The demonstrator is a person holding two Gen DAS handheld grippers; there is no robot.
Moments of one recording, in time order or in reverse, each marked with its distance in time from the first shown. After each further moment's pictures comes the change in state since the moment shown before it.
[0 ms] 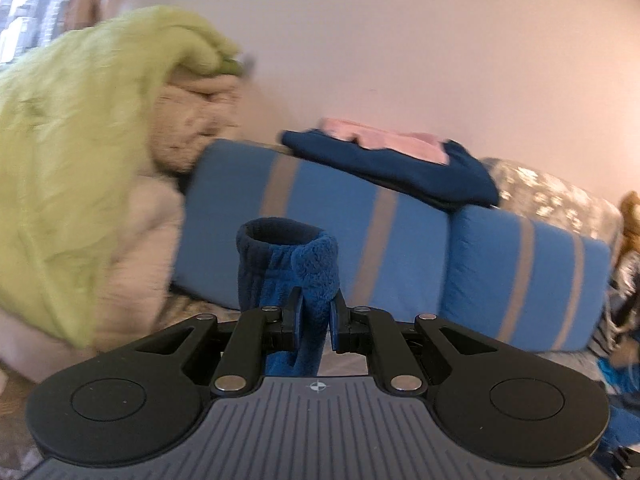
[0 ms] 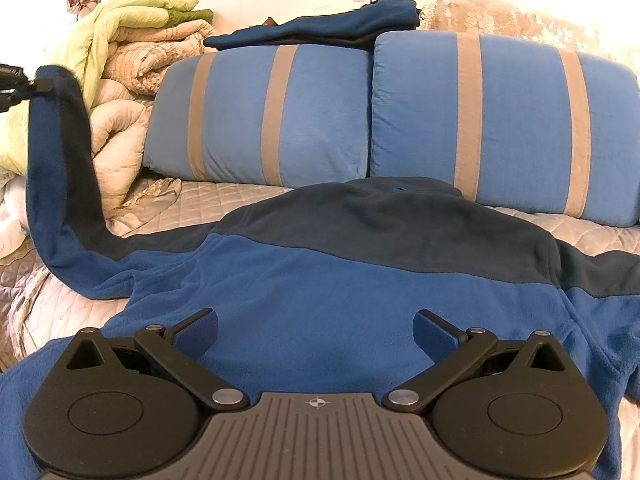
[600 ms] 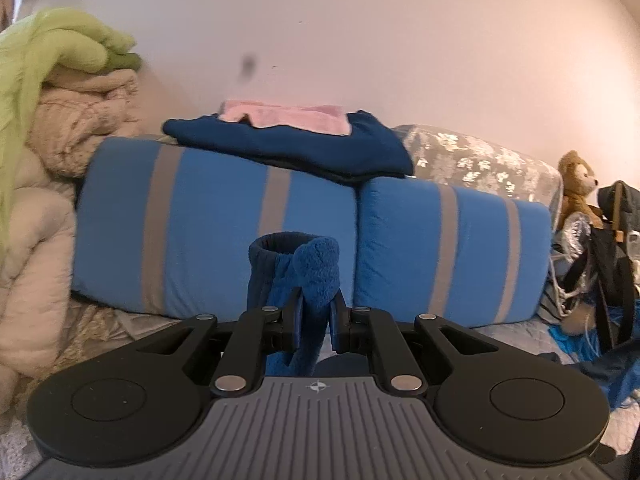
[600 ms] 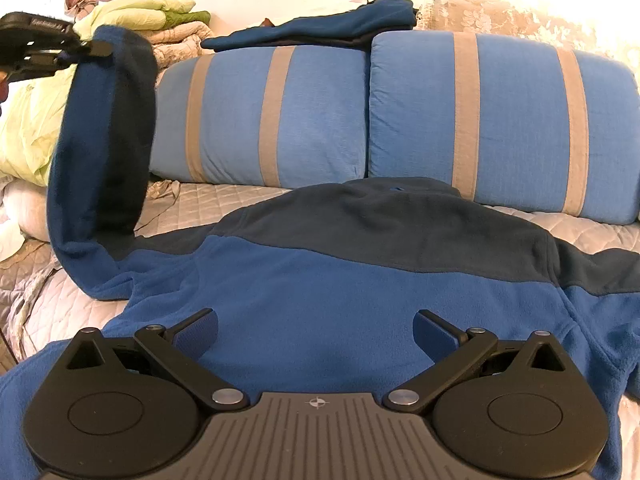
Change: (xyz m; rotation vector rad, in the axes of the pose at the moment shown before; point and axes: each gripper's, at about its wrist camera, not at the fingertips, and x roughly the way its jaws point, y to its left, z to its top) left arm 0.037 -0.085 0.002 0.102 0.050 -0.182; right arm 0.000 -0.002 -0.001 0.009 -0.003 -0.001
